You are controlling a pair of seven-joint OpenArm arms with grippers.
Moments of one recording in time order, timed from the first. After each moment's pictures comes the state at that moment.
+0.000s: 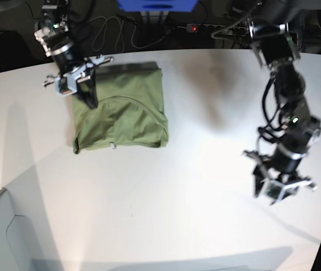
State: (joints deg) left arm -7.3 -14.2 -19.7 109.2 3.5 -38.5 41.8; right arm -35.9 -0.1 10.1 110.2 6.0 28.8 -7.8
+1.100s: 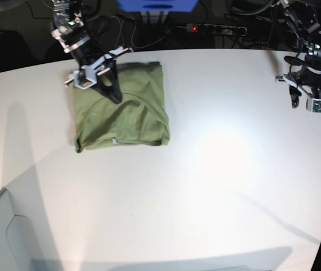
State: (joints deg) left arm 19.0 -9.9 -45.6 109.3 -7.7 -38.5 42.3; right arm -35.4 2.6 3.1 105.7 6.3 28.6 3.6
